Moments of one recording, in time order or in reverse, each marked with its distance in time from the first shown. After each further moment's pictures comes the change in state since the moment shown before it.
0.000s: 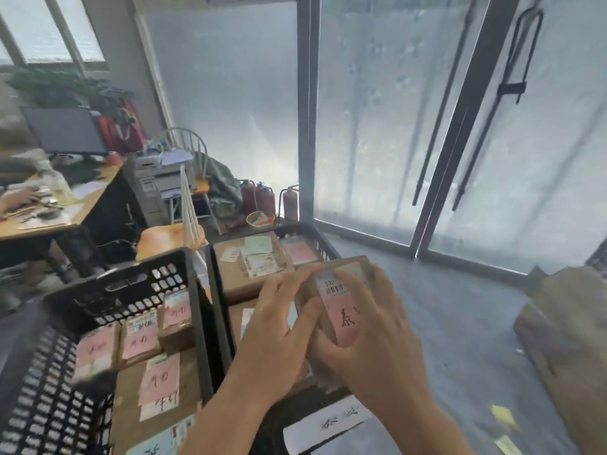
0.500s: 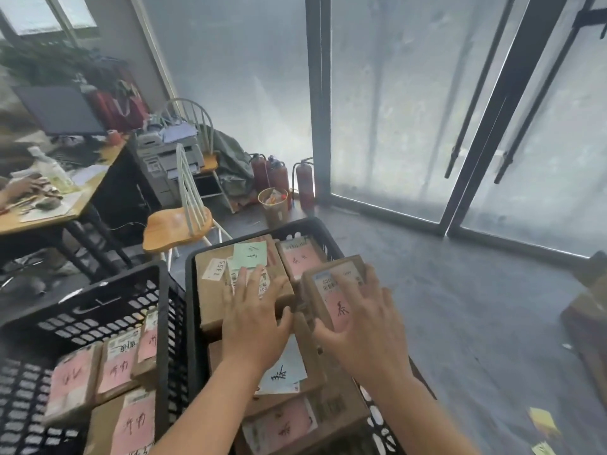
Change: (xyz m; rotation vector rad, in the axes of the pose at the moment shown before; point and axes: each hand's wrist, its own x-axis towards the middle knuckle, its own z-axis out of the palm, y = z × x) left_hand 0.137 -0.177 0.056 0.849 -0.031 -0.202; right_hand 0.144 0.095 0.103 -0.076 -0.174 0.064
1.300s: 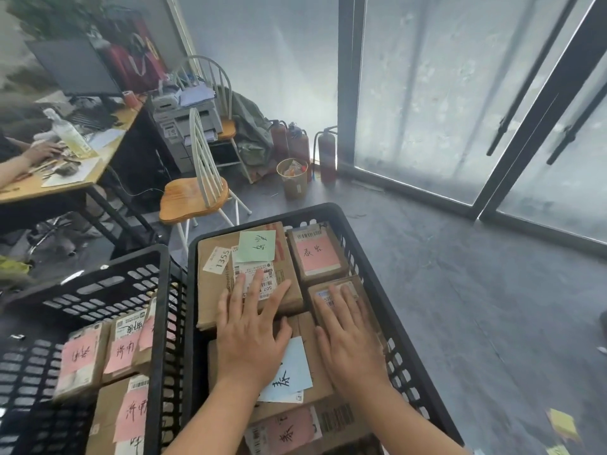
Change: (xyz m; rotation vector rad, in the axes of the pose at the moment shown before) left_hand -0.002 -0.030 0.051 0.162 0.022 -0.009; right_hand 0.036 0.059 0.129 -0.127 -0.200 -0.217
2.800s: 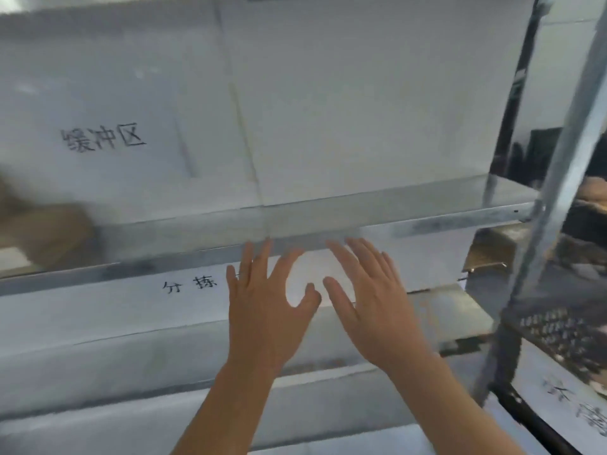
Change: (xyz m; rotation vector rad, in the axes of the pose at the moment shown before) left_hand -0.715 0.007 -0.390 0.448 0.604 -1.473; right_hand -0.510 -0.478 -0.120 0.642 -0.340 -1.557
